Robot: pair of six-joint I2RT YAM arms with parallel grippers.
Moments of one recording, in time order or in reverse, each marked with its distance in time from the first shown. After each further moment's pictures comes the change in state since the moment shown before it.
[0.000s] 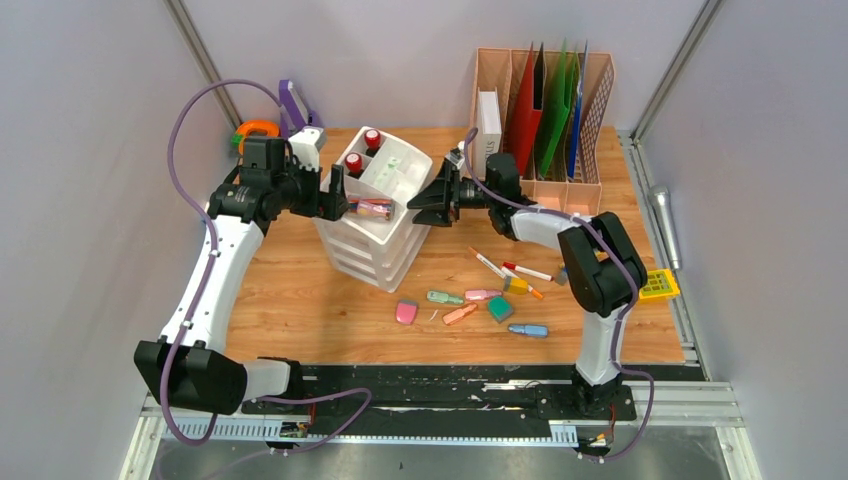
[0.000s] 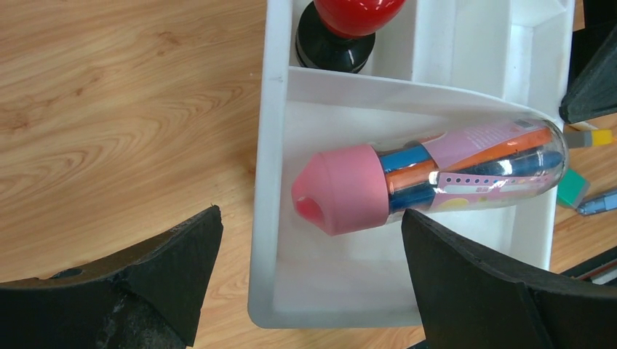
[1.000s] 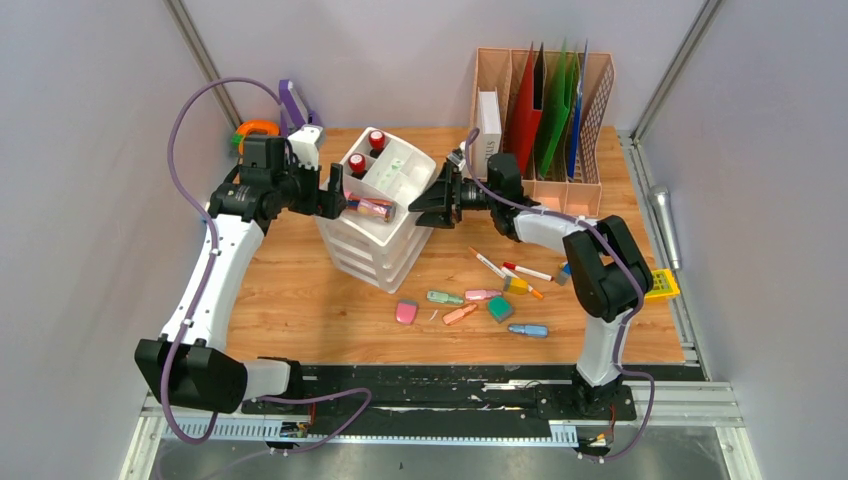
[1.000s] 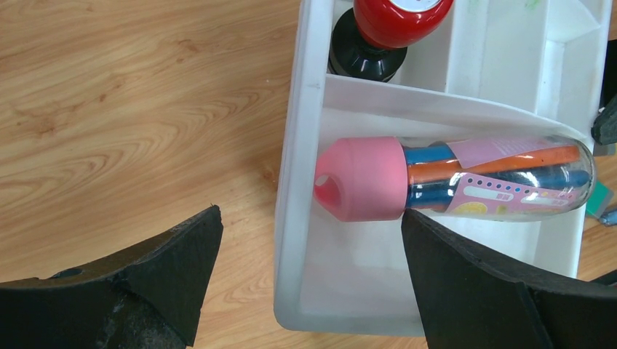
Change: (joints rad) left arm 0.000 0.004 0.000 0.021 -0.036 0.020; right arm 0.010 -0.050 -0.007 -0.127 0.006 -0.109
